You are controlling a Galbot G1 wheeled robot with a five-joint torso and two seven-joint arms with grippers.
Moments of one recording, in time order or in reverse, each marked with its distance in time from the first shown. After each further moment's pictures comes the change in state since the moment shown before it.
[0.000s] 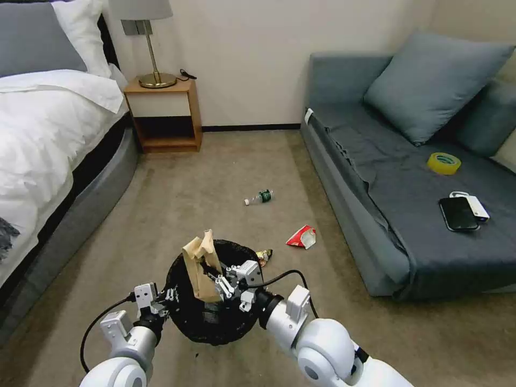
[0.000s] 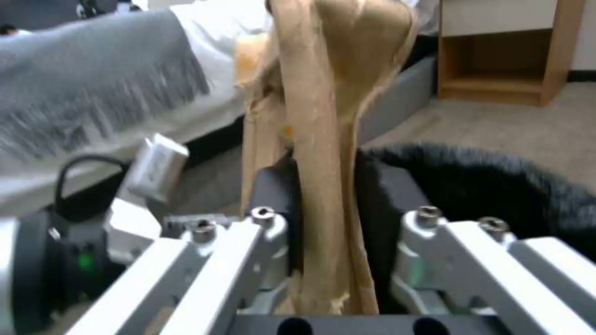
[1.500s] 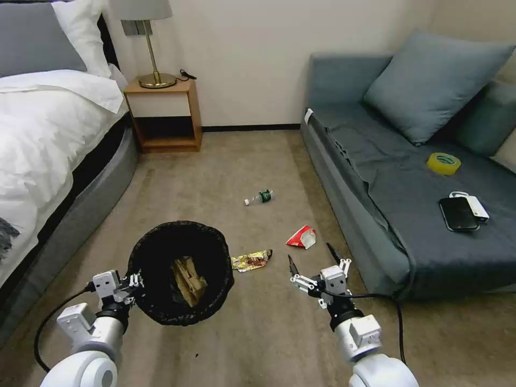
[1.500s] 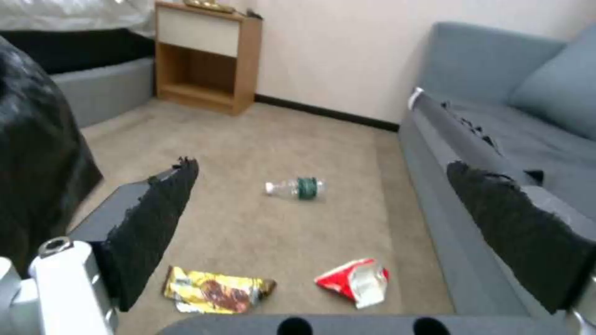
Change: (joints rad) left arm -0.029 0.021 -0.155 -0.048 0.020 -0.041 -0.045; right arm -0.492 0.188 0.516 0.141 -0.538 0.125 0.157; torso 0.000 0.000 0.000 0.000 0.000
